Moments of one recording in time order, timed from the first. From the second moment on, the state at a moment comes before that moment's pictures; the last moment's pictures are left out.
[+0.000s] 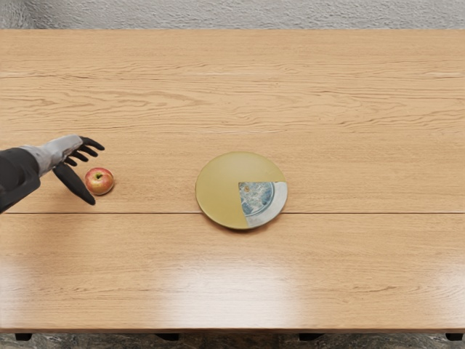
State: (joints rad) left arm -0.97 0.88 -0.22 -1.61 0.86 0.18 0.61; right arm -0.03 0.00 0.11 0.05 -0.06 0.00 0.06
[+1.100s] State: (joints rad) left arm -1.28 0.70 0.33 -1.55 0.75 0.49 0.61; right arm -0.03 0.00 0.11 0.05 -0.06 0.00 0.06
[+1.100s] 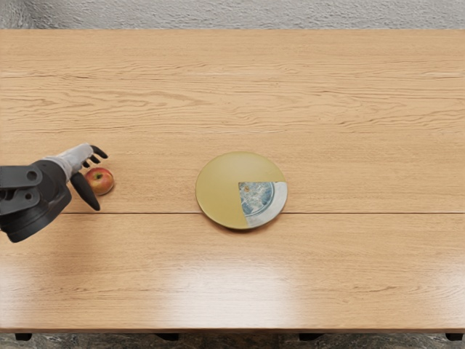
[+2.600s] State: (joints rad) left arm -1.28 0.63 0.36 -1.49 0.75 0.51 0.61; right arm -0.03 0.00 0.11 0.05 -0.06 0.00 0.06
